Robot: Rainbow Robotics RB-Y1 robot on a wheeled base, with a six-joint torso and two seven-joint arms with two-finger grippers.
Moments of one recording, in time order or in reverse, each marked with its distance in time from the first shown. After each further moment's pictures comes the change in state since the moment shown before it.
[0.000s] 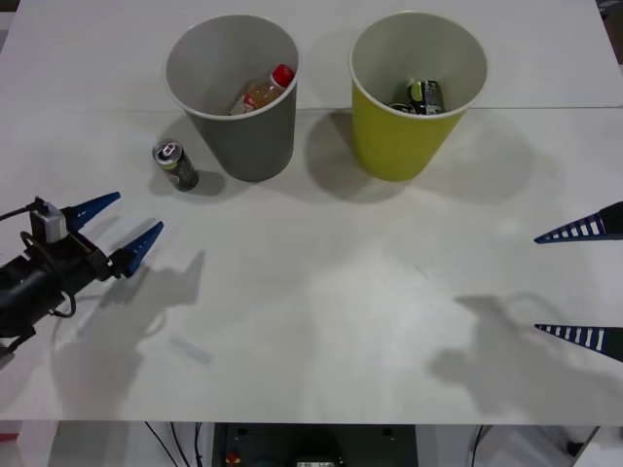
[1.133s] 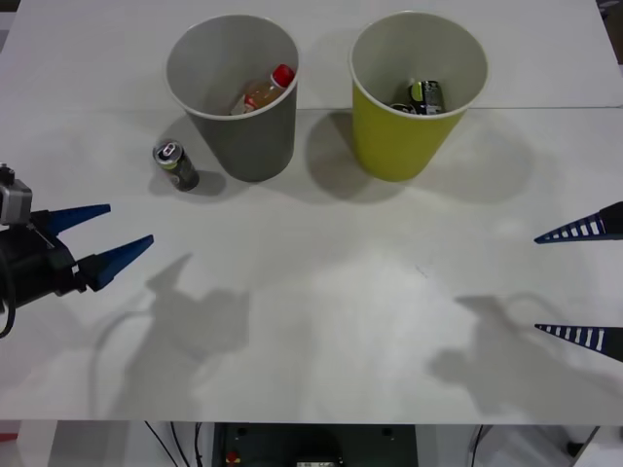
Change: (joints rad) right arm 0.000 0.000 0.000 0.000 0.000 0.000 0.000; left arm 0.391 0.448 0.238 -0.876 -0.272 0.491 0.535
